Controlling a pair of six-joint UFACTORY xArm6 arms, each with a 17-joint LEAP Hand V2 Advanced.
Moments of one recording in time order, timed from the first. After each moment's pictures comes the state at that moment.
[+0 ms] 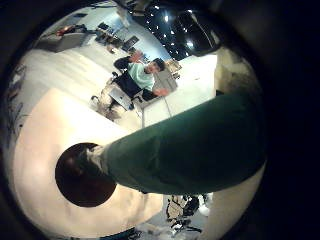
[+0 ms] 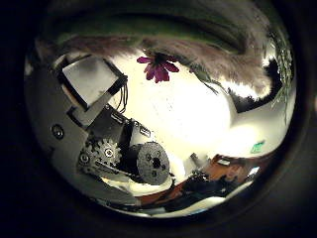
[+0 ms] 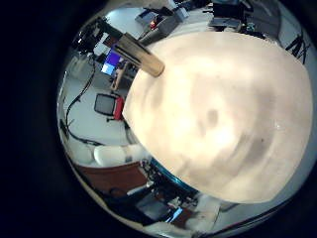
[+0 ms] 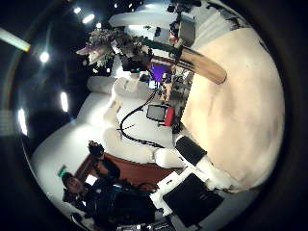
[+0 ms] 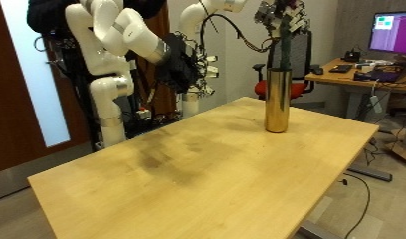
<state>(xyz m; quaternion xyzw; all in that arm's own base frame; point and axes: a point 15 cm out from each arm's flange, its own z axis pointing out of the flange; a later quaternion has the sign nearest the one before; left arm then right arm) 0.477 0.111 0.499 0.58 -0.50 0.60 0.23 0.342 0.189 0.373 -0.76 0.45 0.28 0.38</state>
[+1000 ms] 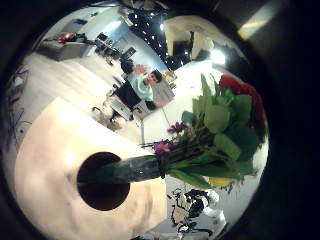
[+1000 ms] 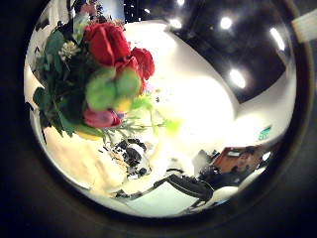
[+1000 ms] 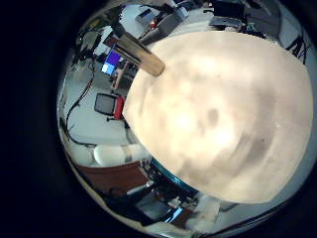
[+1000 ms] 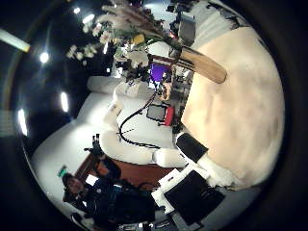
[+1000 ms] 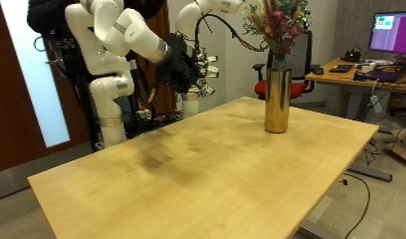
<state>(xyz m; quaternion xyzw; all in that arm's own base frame) 0.421 0.160 0.526 0.56 -0.49 0.66 0.13 0.342 0.190 0.372 -0.76 0.45 0.28 0.37</state>
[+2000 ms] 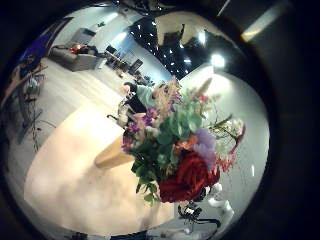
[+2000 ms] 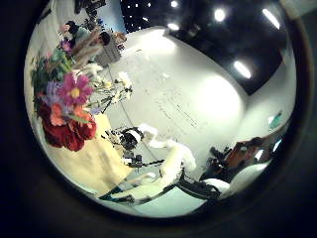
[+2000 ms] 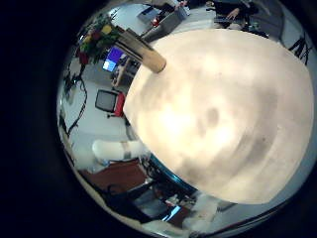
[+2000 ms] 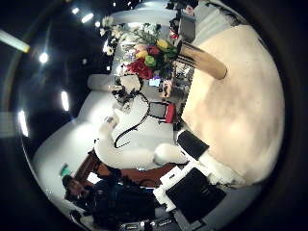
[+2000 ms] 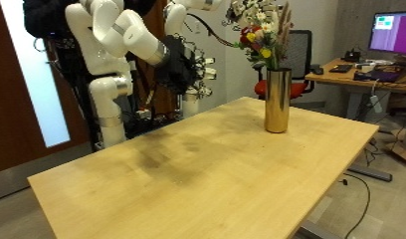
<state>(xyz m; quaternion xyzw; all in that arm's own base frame) 0.291 0.158 0.525 0.60 -0.48 0.63 0.09 0.334 0.177 0.368 -0.77 0.44 0.29 0.36</state>
